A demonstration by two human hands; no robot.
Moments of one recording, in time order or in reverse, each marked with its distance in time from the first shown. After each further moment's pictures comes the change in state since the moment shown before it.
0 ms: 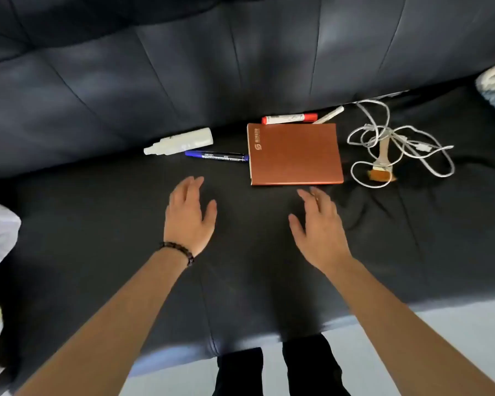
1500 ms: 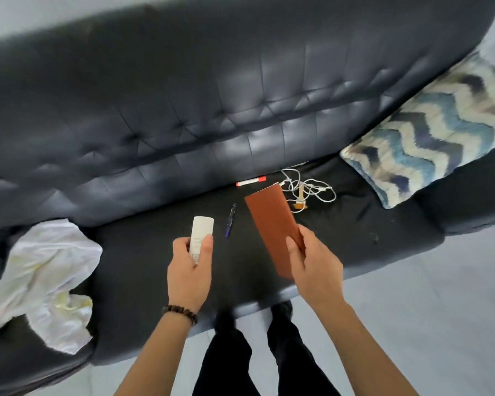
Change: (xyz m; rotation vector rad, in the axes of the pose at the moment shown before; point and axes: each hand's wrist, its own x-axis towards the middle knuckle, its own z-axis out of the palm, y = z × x) left_hand -0.253 0.226 -0.247 -0.502 0.124 -0.249; right_hand -0.256 -0.092 -0.308 0.198 0.276 0.079
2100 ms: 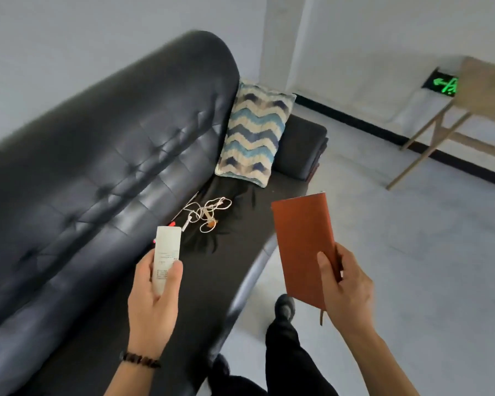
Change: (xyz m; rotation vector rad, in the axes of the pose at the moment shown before) left_hand -0.123 0.056 -0.079 0.004 -0.463 0.544; right_hand -0.280 -0.017 -0.109 0.258 0.734 0.678
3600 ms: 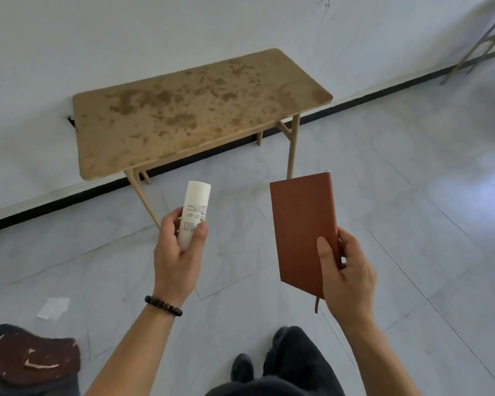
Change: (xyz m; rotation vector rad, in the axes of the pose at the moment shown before) left_hand -0.245 0.466 0.998 -0.019 -0.978 0.593; right_hand 0.400 0.563 -0.590 0.162 0.859 0.620
